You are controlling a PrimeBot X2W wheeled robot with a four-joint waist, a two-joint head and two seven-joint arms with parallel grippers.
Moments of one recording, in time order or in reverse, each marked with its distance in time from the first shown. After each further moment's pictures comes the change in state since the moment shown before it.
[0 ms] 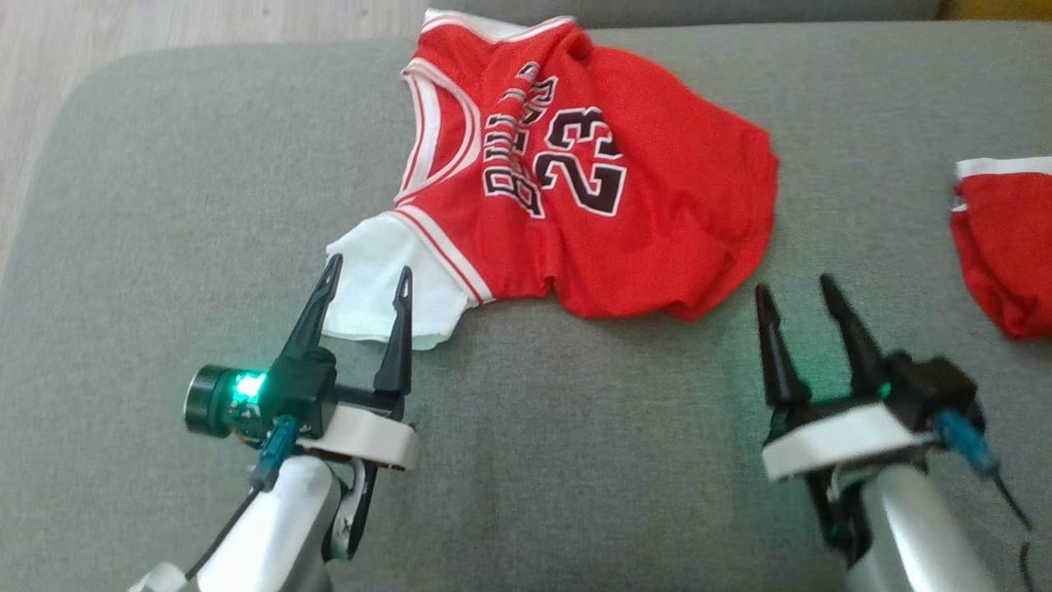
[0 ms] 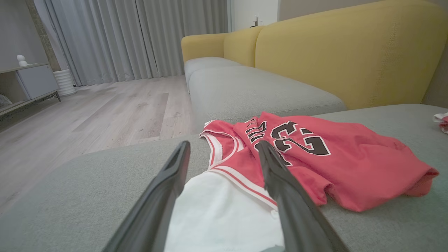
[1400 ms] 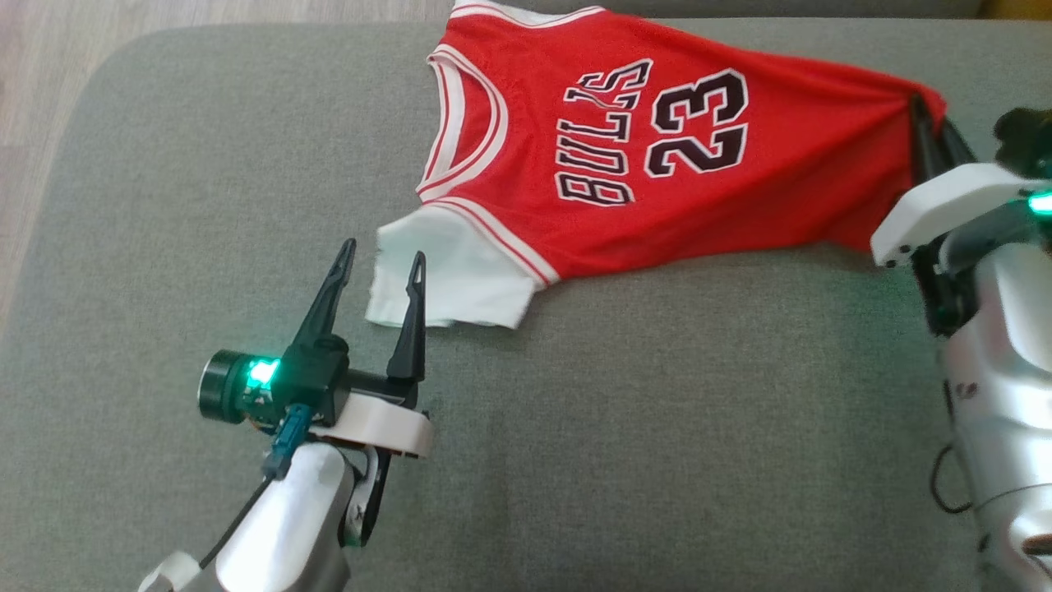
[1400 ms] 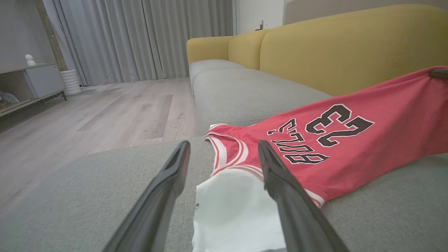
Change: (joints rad) left arm -0.015 -0.075 0.075 0.018 0.075 -0.055 0.000; right arm -0.595 -0.131 -0.174 0.538 -0.090 0.000 0.175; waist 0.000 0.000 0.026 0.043
